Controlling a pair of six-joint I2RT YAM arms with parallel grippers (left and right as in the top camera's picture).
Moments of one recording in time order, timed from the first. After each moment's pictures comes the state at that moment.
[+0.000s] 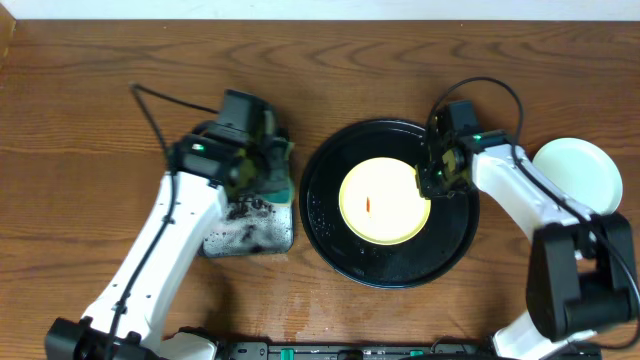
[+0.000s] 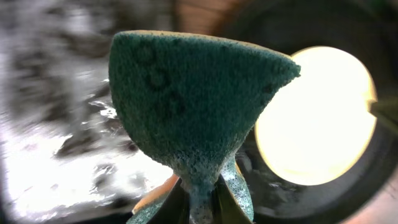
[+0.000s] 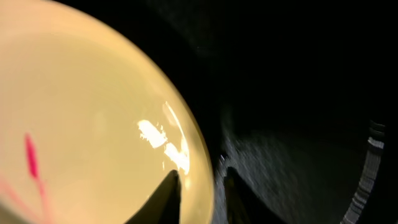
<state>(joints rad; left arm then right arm) -0.35 1.45 1.22 -0.96 0.15 -0.42 0.23 1.80 1.11 -0.72 -0.13 0.12</state>
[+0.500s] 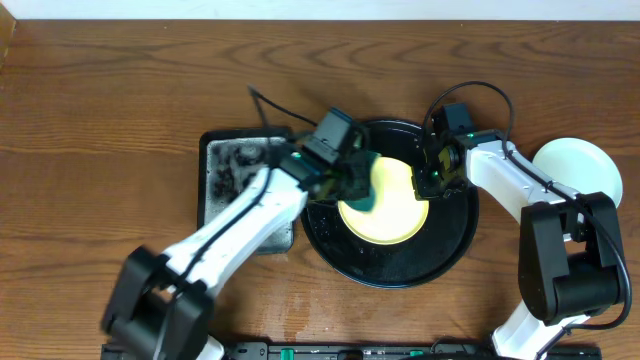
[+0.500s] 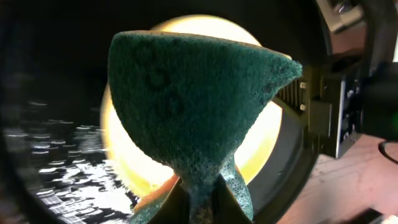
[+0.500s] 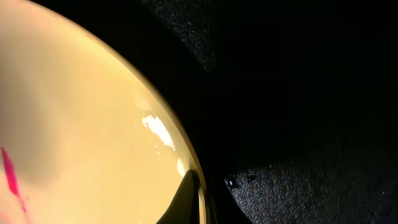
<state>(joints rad) -0.64 1.68 1.22 -0.64 0.26 -0.65 0.22 1.86 1.11 -0.69 -0.17 0.12</state>
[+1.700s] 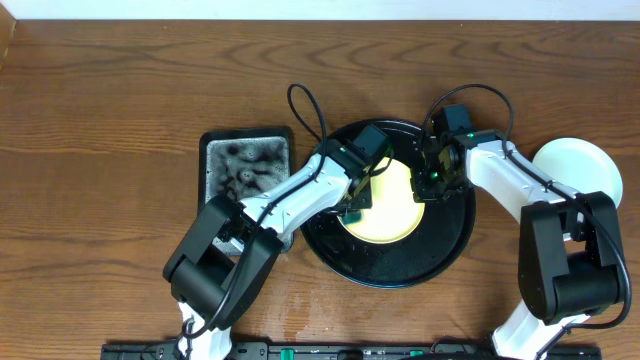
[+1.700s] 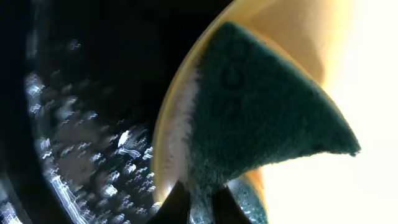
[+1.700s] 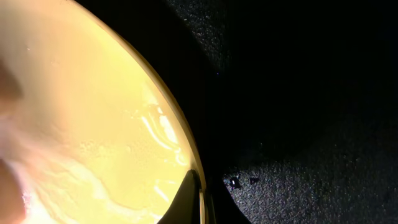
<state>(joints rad) -0.70 1.97 1.33 -0.78 -0.01 -0.75 0.22 1.86 1.11 -0.72 -0.21 0.13</state>
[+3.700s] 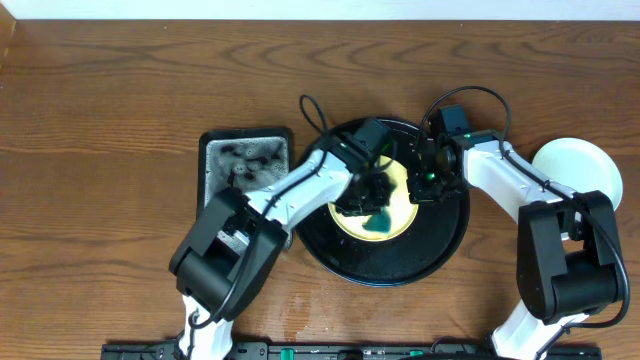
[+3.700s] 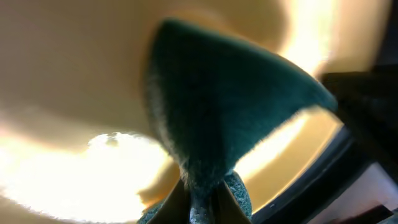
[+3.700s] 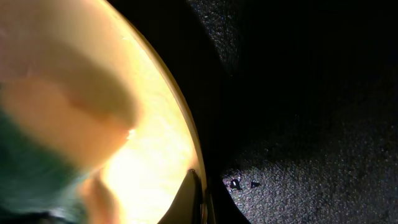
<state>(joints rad) -0.67 2.00 1.36 -0.74 0.38 -0.74 0.23 1.87 1.11 -0.73 -0.25 0.15</state>
